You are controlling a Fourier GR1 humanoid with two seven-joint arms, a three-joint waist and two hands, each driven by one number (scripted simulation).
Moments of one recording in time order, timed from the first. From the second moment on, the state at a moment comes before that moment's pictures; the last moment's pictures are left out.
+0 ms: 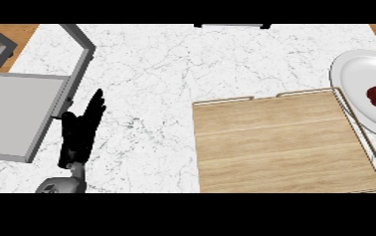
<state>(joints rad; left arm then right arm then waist) -0.05 0.11 0.00 -1.46 -0.08 0.10 0.21 -0.52 -0.92 -0.74 -0.14 0.40 0.30 -0.75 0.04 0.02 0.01</state>
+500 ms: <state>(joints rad) -0.06 0.10 -0.01 -1.46 -0.08 0.11 0.21 -0.48 -0.95 -0.77 -0.13 0.37 0.25 -0.74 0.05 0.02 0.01</state>
